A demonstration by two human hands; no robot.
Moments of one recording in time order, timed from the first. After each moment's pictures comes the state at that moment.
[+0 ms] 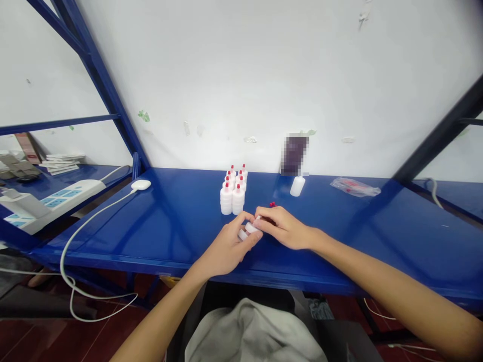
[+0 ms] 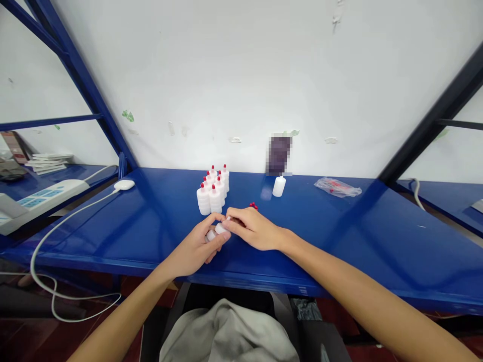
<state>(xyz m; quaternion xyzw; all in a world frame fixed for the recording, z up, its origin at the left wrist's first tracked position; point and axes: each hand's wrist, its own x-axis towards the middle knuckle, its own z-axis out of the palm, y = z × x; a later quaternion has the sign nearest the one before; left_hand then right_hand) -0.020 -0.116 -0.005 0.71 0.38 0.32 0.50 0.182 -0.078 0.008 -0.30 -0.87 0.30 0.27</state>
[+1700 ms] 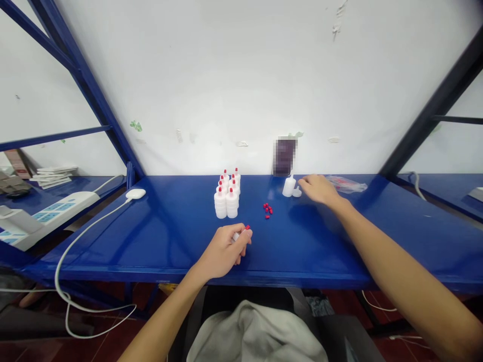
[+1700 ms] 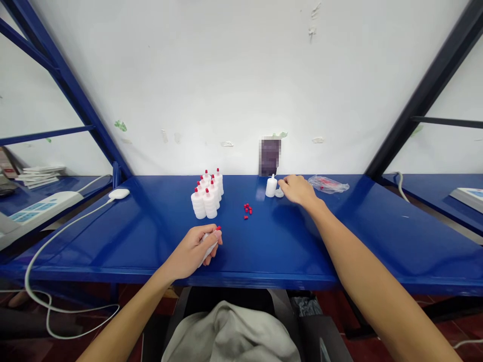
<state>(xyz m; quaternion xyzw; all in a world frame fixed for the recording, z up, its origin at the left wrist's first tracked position) -0.021 -0.115 -0.004 0.71 0.41 0.30 0.49 0.310 0.003 0.017 -0.74 -0.66 0.00 0.13</state>
